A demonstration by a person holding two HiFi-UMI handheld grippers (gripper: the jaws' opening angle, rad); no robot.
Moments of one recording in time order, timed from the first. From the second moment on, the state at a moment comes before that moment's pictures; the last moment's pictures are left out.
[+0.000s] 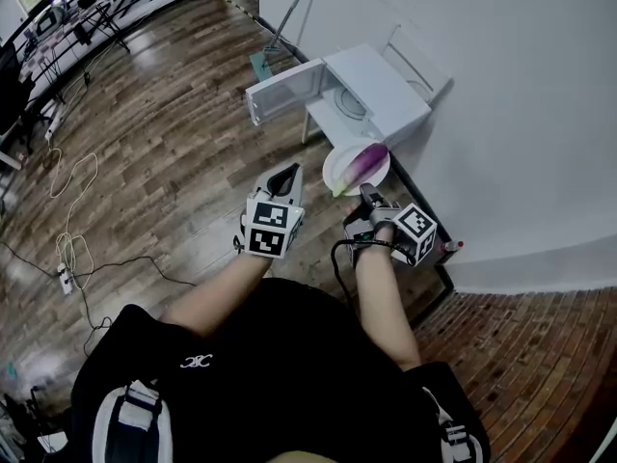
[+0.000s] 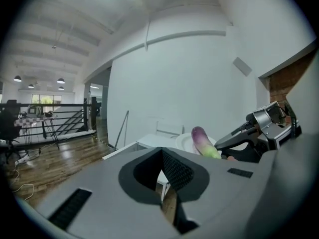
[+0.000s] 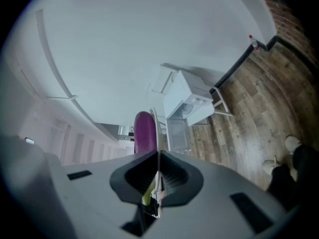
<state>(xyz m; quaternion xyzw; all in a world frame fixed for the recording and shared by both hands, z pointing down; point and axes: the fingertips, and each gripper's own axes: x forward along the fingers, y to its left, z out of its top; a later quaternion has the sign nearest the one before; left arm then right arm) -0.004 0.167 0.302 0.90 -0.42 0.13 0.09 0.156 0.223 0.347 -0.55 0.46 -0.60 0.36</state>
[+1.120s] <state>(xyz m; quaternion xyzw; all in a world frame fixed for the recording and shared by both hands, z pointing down) -0.108 0.064 0.336 0.90 -0.40 0.12 0.12 0.074 0.110 0.368 -0.56 0.45 -0.59 0.36</state>
